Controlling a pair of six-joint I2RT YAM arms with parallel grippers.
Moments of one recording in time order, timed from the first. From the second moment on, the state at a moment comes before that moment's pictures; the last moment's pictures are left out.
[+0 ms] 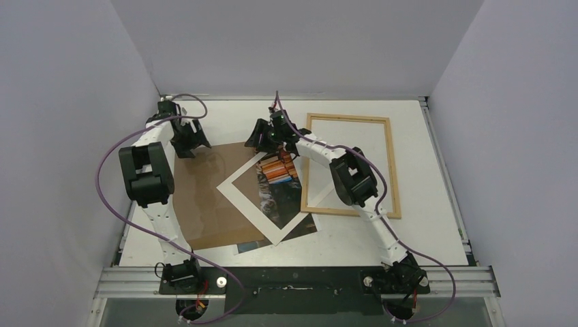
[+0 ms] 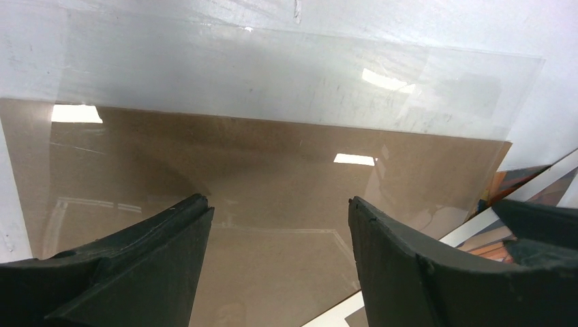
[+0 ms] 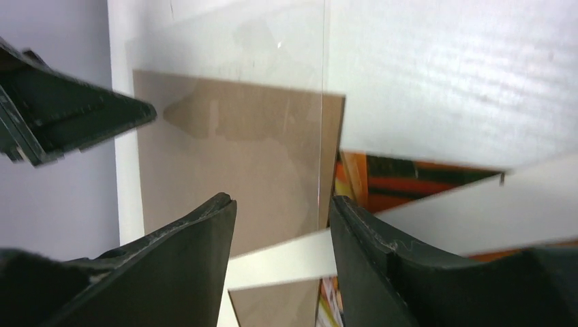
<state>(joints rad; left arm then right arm) 0.18 2.13 1.64 -0.64 0.24 -0.31 0.65 2.50 2.03 -0.15 -0.33 0.80</state>
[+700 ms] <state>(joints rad) 0.14 2.11 1.55 -0.59 0.28 -0.33 0.65 2.76 2.38 -0.07 -0.19 0.82</state>
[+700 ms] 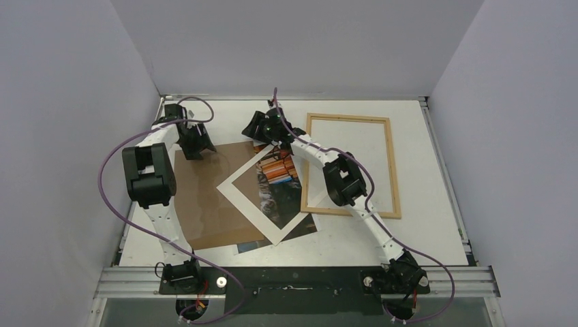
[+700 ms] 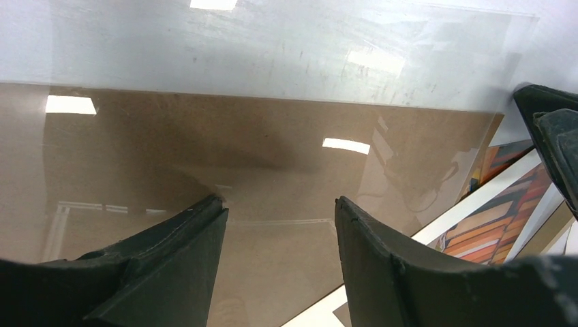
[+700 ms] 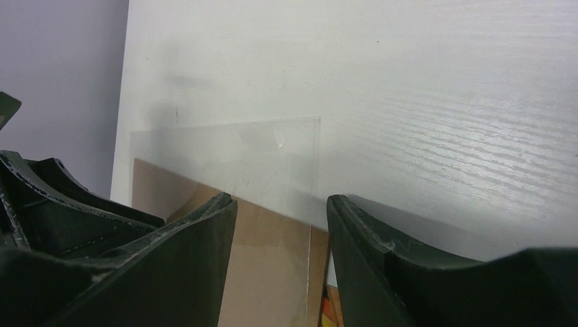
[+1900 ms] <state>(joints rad) 0.10 2.11 1.56 -0.59 0.24 -0.34 0.61 2.83 2.44 0.10 -0.40 1.08</state>
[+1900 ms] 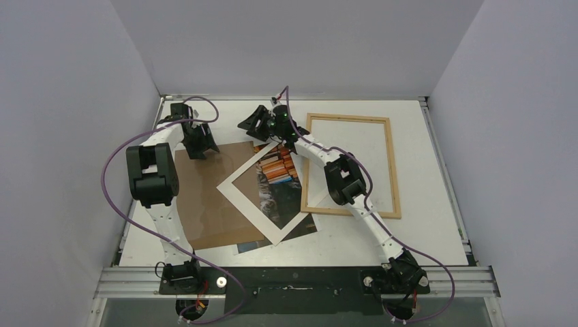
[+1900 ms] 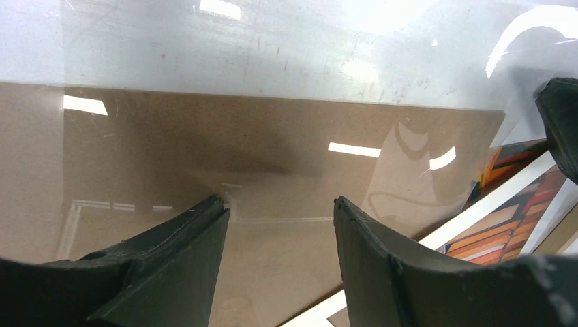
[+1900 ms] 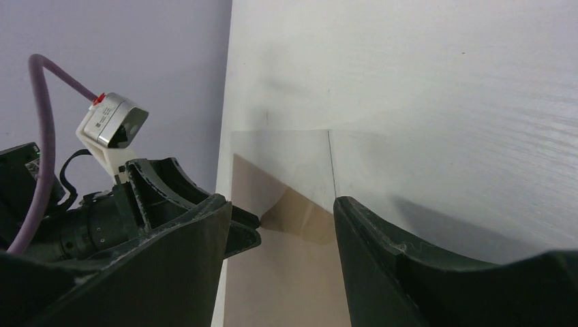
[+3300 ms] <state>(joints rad) 0.10 2.14 1.59 -0.62 0.24 -0.35 0.58 2.78 2.21 0.32 -0.51 1.18</state>
